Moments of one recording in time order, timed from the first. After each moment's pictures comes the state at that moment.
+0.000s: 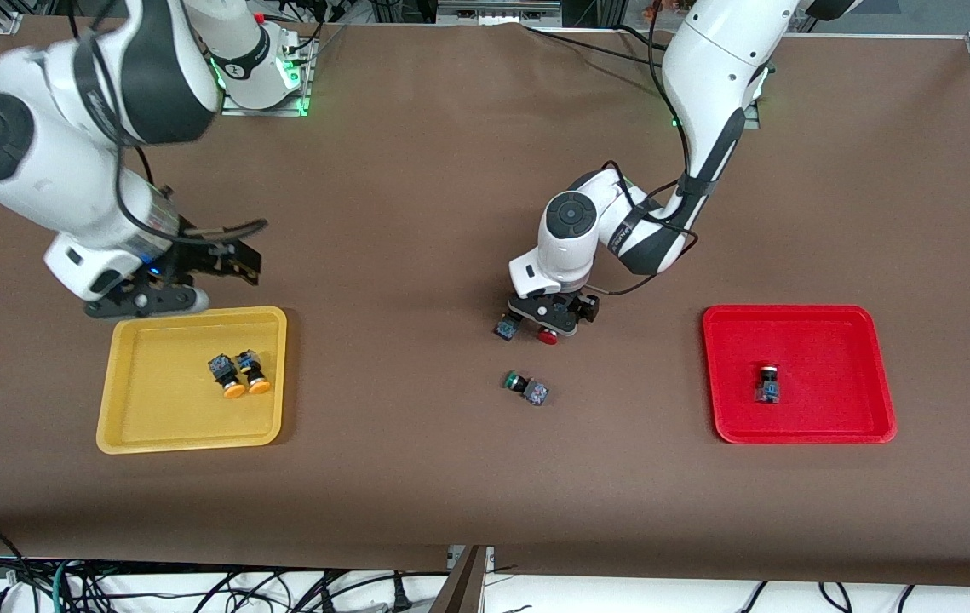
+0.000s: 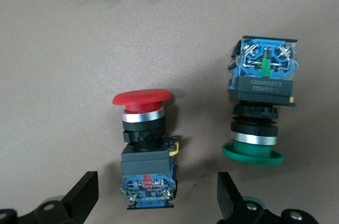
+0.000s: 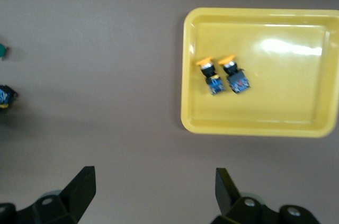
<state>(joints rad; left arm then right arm) -0.48 0.67 -0.16 -1.80 0.28 2.47 -0.35 0.66 0.21 -0.47 -1.60 0.13 1.77 0.08</state>
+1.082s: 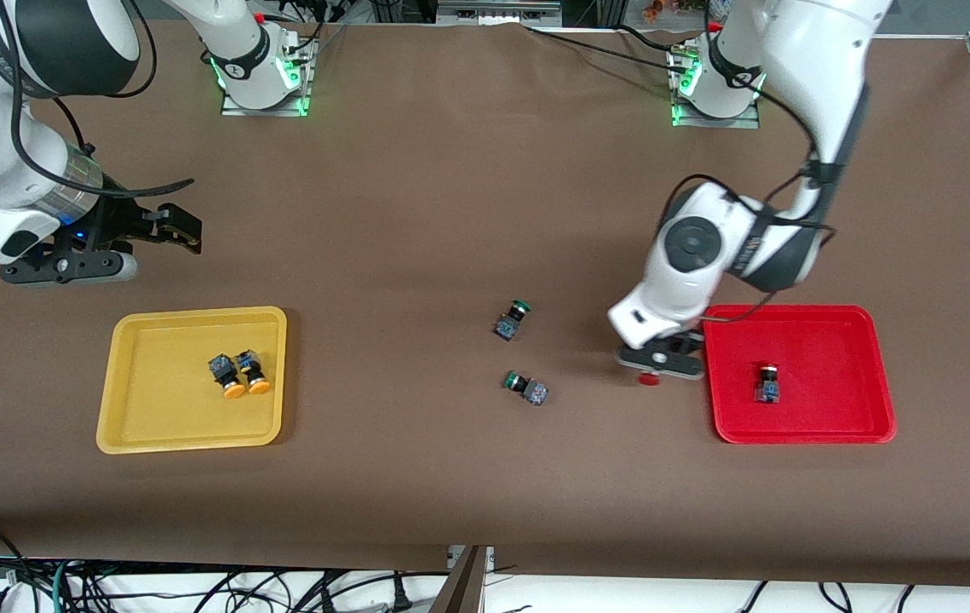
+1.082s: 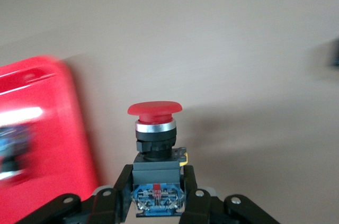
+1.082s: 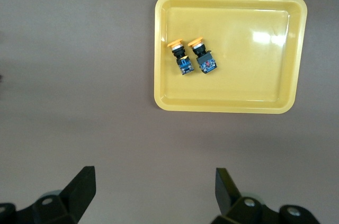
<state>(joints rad) -0.20 0.50 -0.14 -1.77 0.31 2.26 -0.31 0.17 0.12 0.01 -1.61 0.02 1.70 0.08</state>
